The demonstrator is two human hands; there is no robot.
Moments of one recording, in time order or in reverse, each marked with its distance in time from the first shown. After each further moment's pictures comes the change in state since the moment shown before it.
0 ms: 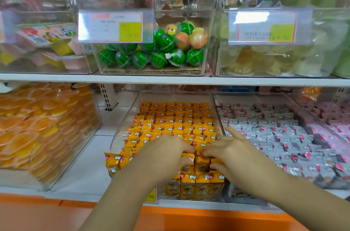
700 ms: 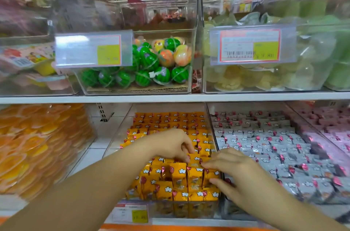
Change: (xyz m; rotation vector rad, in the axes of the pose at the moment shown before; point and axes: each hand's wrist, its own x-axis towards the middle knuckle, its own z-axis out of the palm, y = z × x) left_hand 0.094 -0.017 -0.012 -0.132 -0.273 0.121; right_hand -0.023 0.021 0.012 0.335 0.203 0.102
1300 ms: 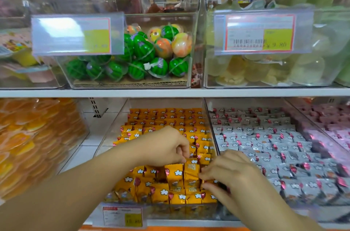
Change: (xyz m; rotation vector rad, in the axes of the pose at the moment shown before) left_hand -0.020 -0.003 0.004 0.001 0.095 0.113; right_hand 0.001 -0.006 0.017 -0.059 0.158 -0.106
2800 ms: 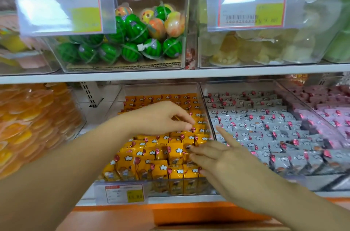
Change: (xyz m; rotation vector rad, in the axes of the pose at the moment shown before) left_hand -0.006 0.016 -0.025 -0.022 0.022 0.060; right_hand -0.005 -0.009 -0.006 -0.305 -0.332 -0.091
